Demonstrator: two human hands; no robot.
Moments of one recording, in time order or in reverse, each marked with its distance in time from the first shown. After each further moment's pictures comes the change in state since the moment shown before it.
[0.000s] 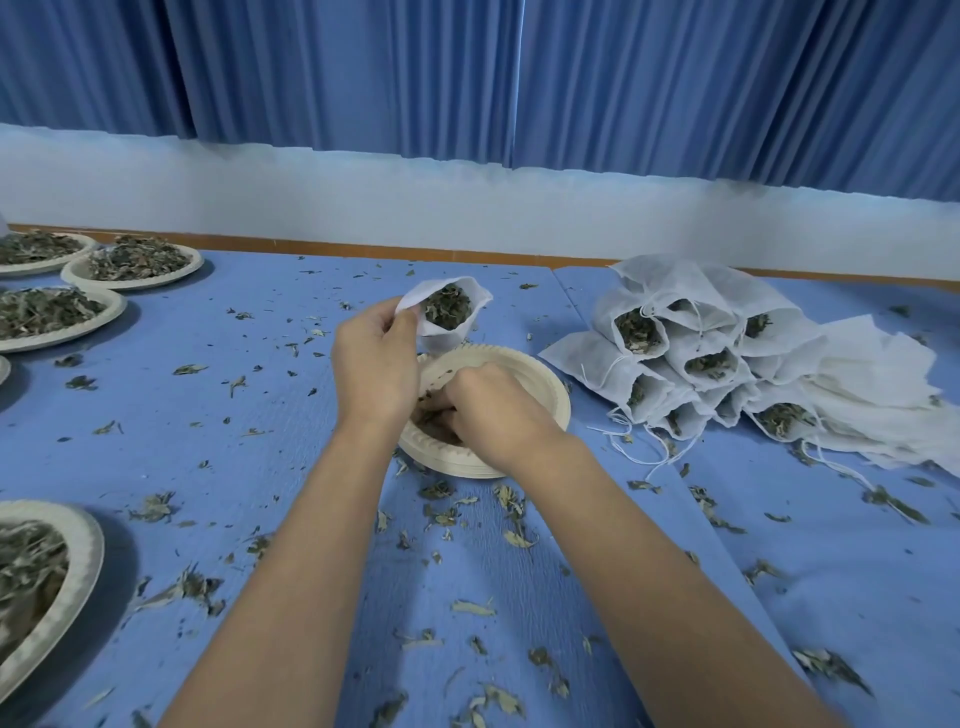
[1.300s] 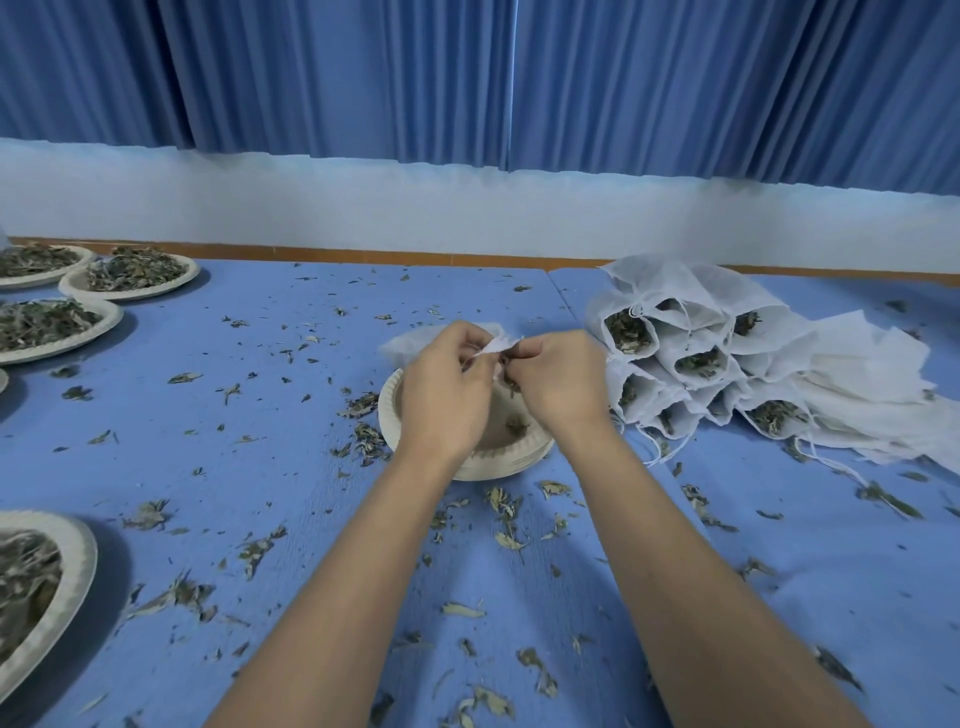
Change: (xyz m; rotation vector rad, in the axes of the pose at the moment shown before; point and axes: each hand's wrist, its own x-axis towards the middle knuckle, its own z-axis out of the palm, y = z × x) left_hand -0.034 0.007 0.033 0.151 -0.250 0.028; right_hand -0.017 0.027 -0.032 0.682 0.433 0.506
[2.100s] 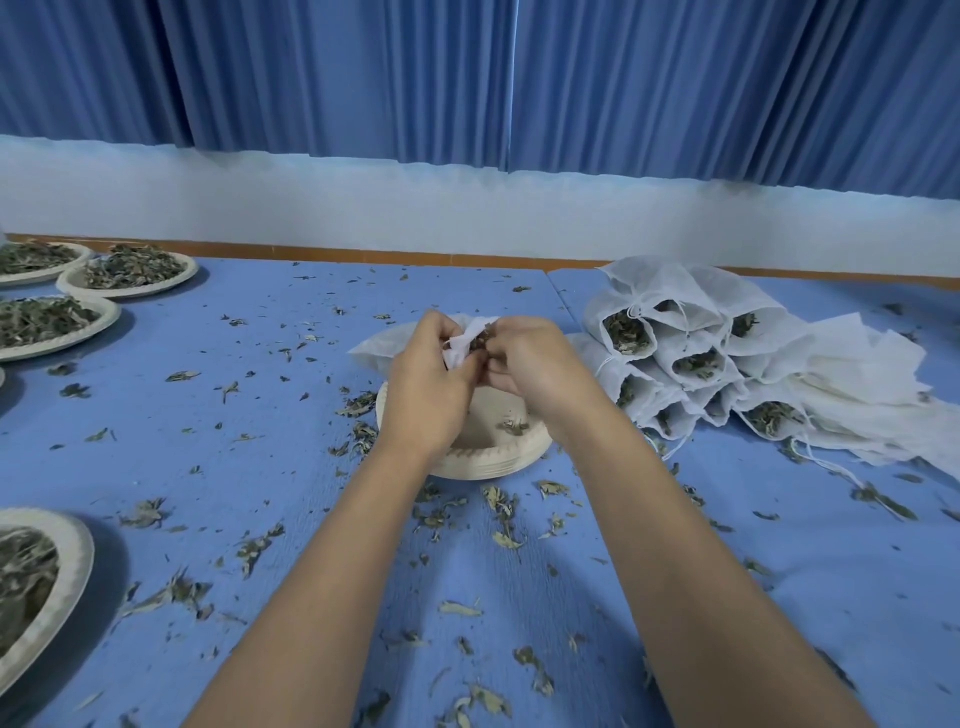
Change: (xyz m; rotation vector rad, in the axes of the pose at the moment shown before) left_hand 0.009 -0.013 -0.007 -0.022 0.000 0.065; right_hand -0.004 -0.026 -0.003 0.337 -0.314 0.151
